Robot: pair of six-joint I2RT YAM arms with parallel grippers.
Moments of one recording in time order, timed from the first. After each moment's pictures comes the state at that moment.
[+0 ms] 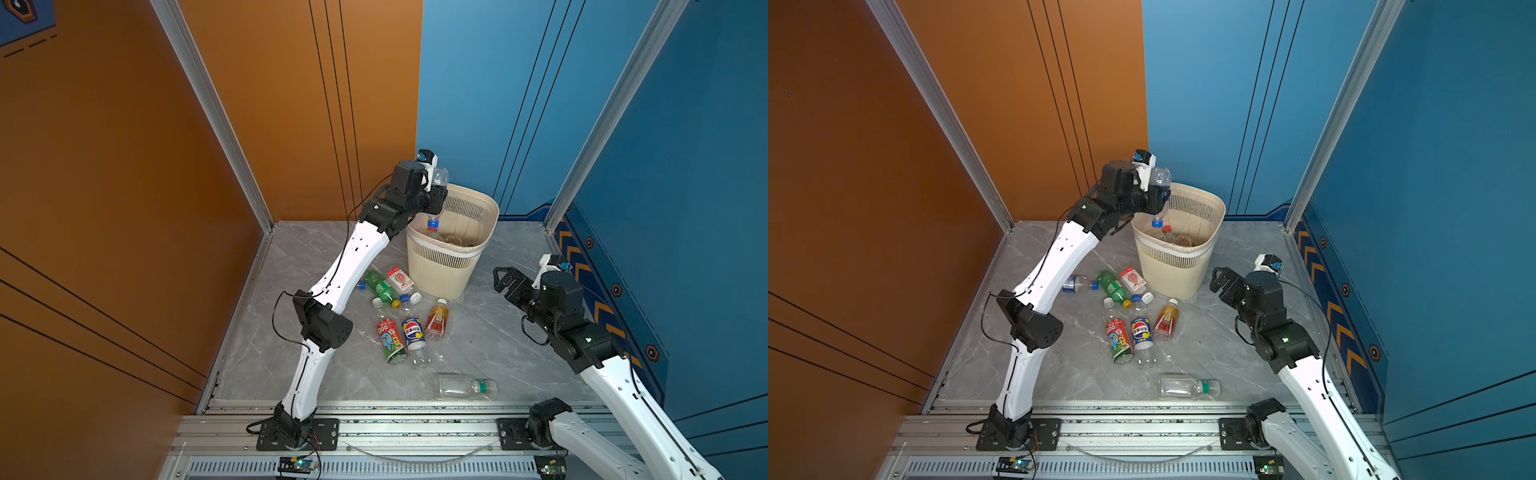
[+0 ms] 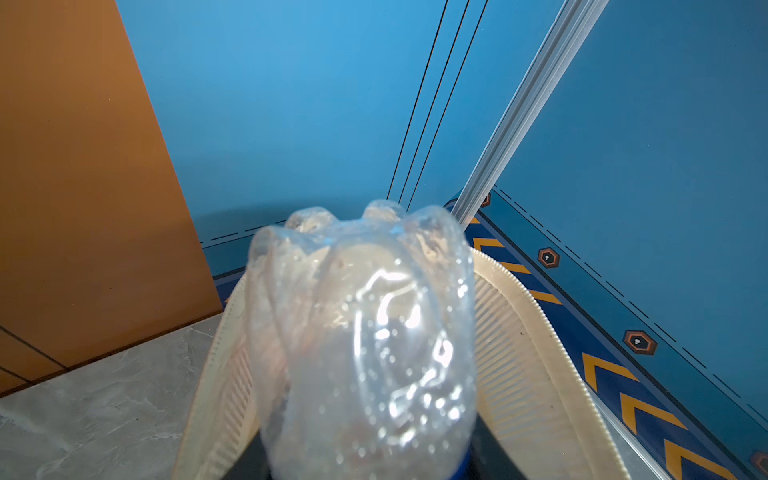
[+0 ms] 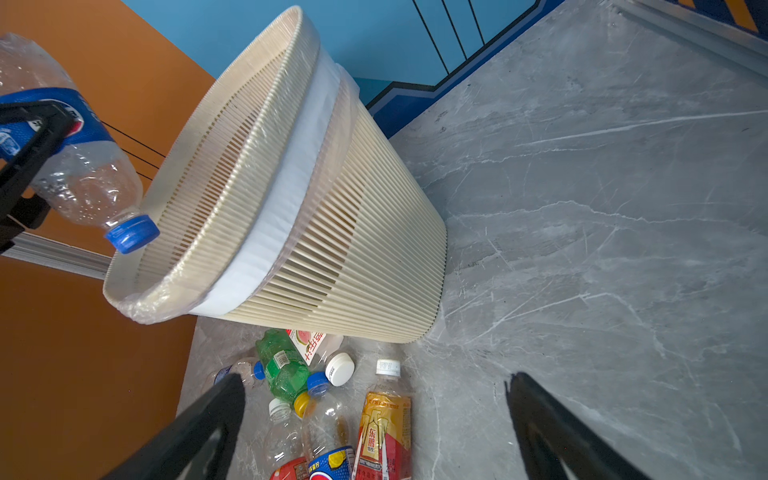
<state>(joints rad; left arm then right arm) -0.60 2.23 2.61 -0.70 0.04 -0.24 0.30 0.83 0.87 -0.49 0.12 0.79</state>
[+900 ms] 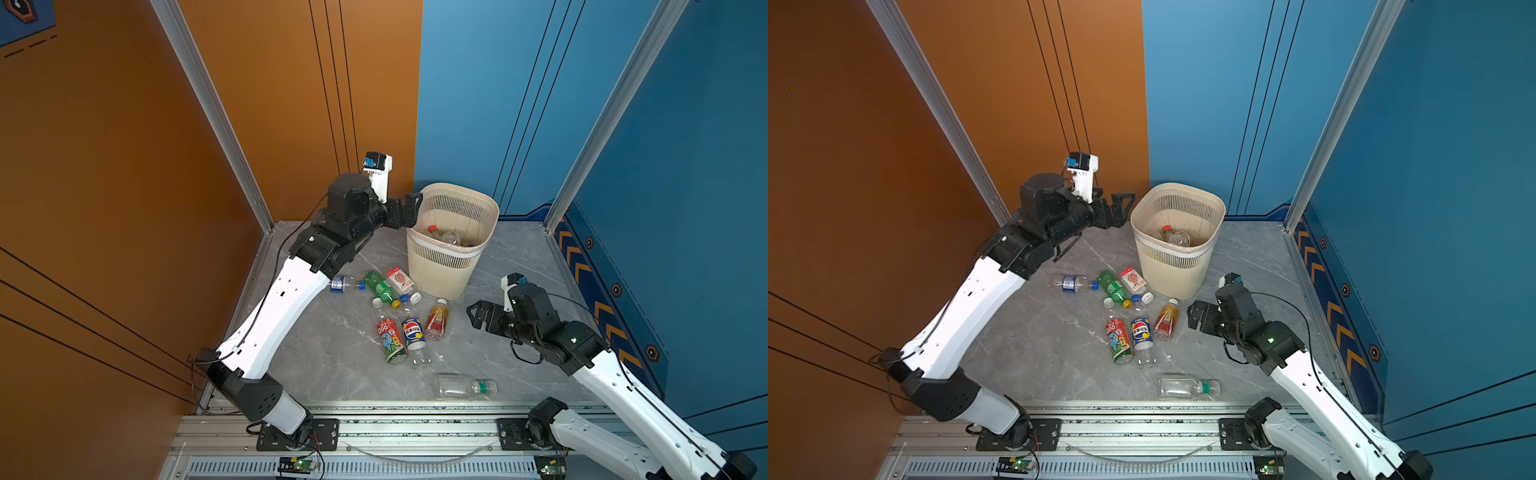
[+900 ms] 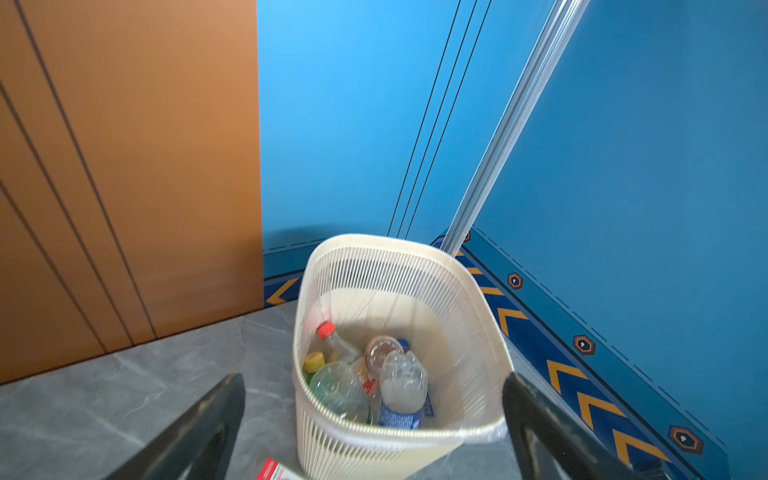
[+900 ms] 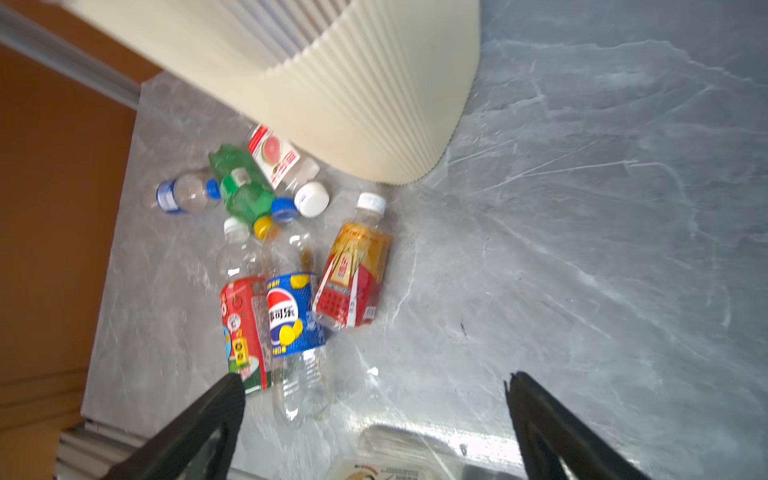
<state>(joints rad) -0.58 1.48 1.77 -0.47 -0.02 -0.26 0.60 0.87 0.88 -0.80 0.04 0.68</state>
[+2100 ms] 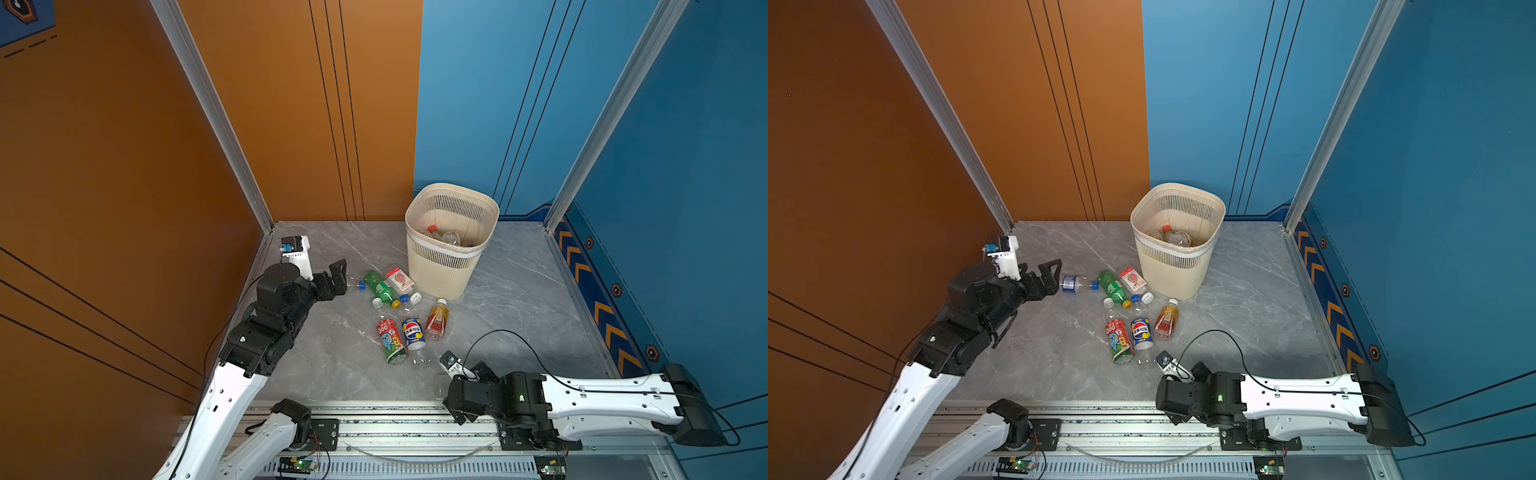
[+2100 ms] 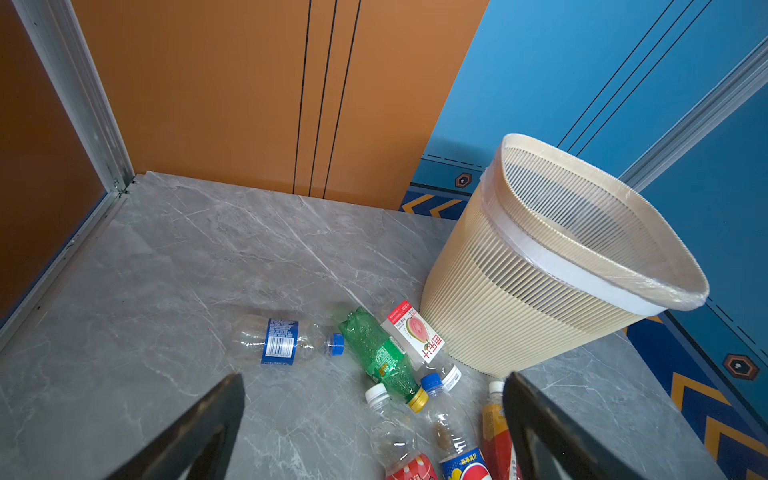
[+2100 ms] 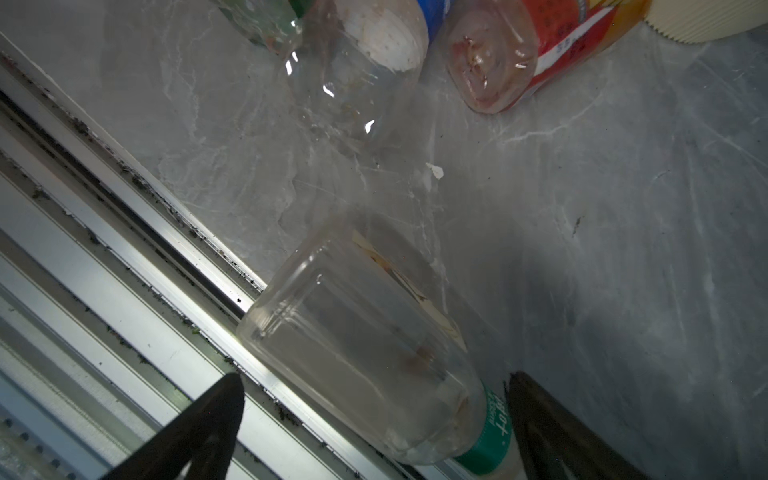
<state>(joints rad) -0.35 0.82 1.06 -0.55 -0.14 -0.37 1.42 1.03 0.65 -0.84 0.40 0.62</state>
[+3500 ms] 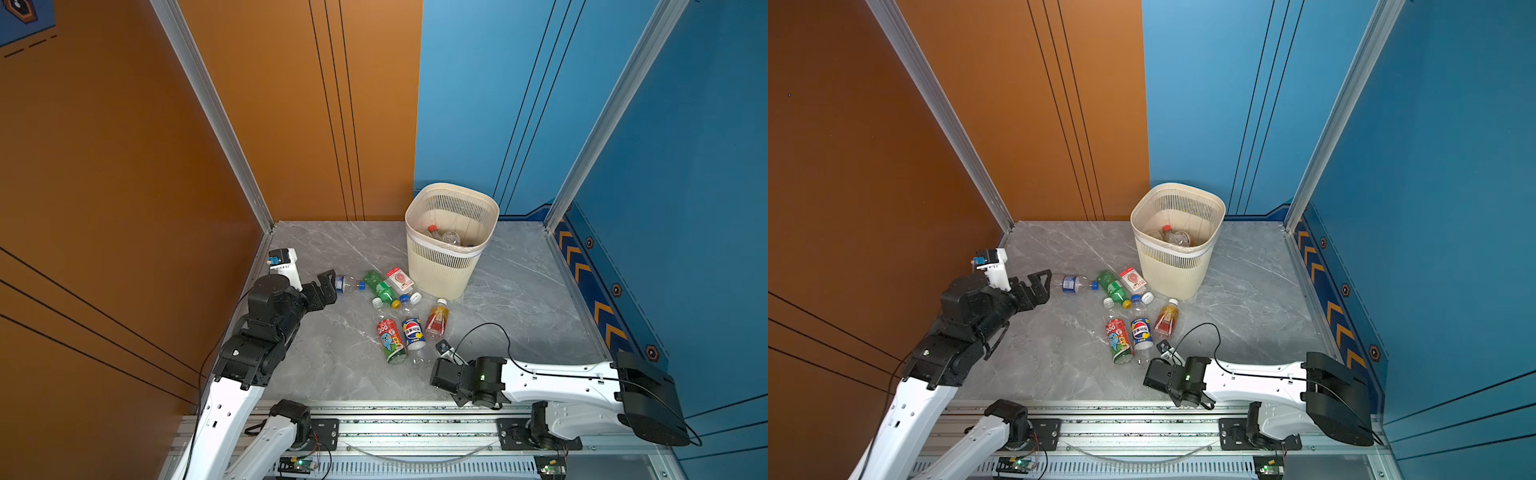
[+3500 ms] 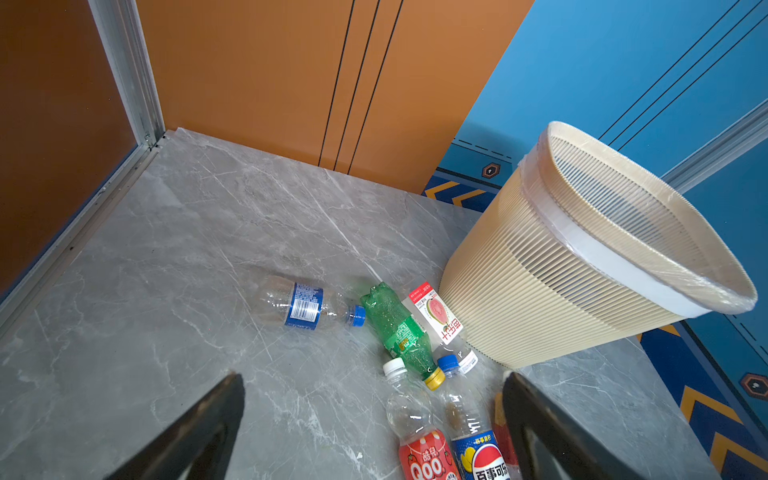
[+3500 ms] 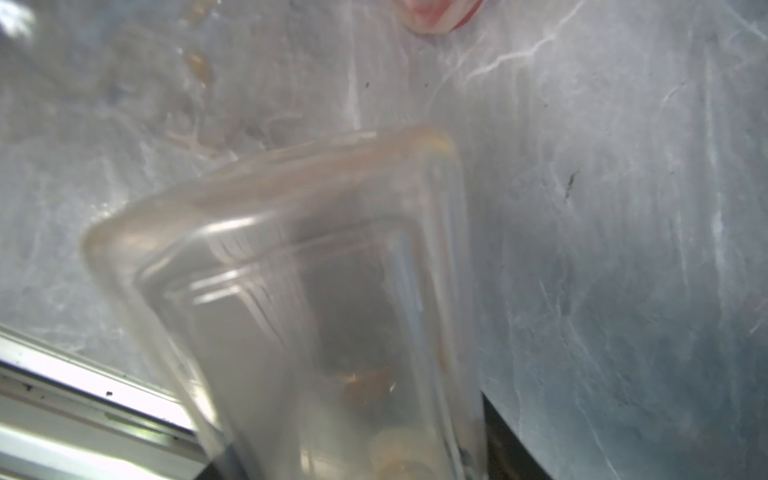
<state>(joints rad) -0.24 0.74 0.97 -0.60 -0.09 -0.42 1.25 1.29 0.69 -0.81 0.38 0.65</state>
